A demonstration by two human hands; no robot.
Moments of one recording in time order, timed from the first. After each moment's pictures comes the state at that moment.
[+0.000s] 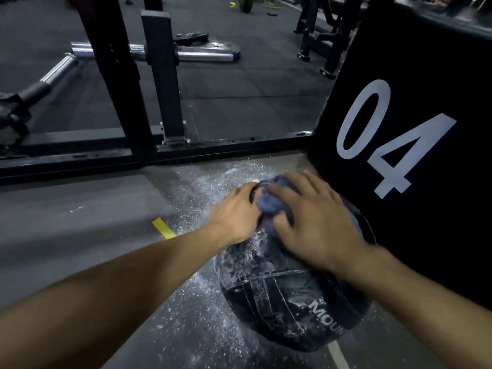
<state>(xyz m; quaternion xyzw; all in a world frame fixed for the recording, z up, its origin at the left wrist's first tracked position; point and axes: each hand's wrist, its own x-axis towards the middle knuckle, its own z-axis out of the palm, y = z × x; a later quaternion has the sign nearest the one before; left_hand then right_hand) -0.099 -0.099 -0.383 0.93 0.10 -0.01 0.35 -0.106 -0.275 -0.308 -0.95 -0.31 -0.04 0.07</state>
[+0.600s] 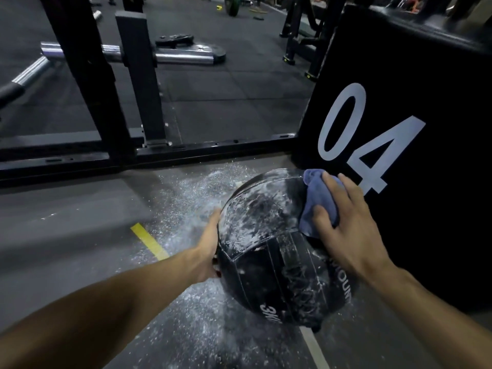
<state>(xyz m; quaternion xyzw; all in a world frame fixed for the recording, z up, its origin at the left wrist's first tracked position) -0.119 -0.120 -0.425 0.56 0.37 -0.22 0.71 -0.071 -0.370 -0.339 -0.96 -0.15 -0.08 0.24</state>
